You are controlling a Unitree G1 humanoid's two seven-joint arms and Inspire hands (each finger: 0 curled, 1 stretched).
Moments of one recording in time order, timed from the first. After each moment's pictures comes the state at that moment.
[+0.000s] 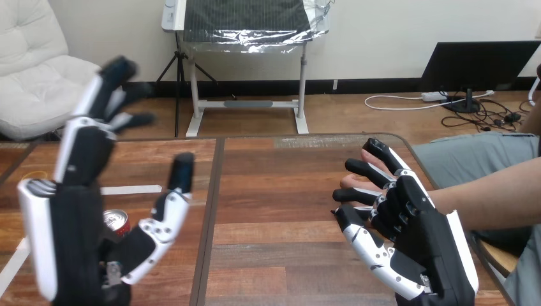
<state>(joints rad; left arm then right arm) 0.34 0.08 -0.02 -0.26 0.39 -0.87 0.45 0.50 -0.11 0.24 -0.39 0.06 -0.35 -0.05</state>
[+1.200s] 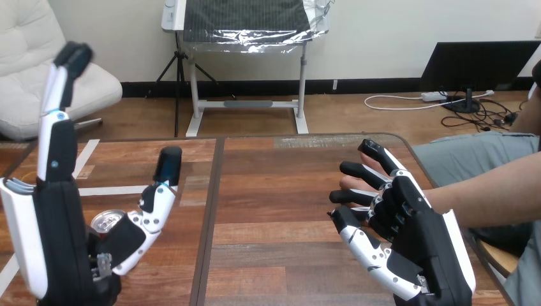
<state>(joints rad) 0.32 0.06 0.06 -0.26 0.50 -0.82 0.51 0.50 -0.11 0.24 -0.39 0.05 -0.34 -0.04</state>
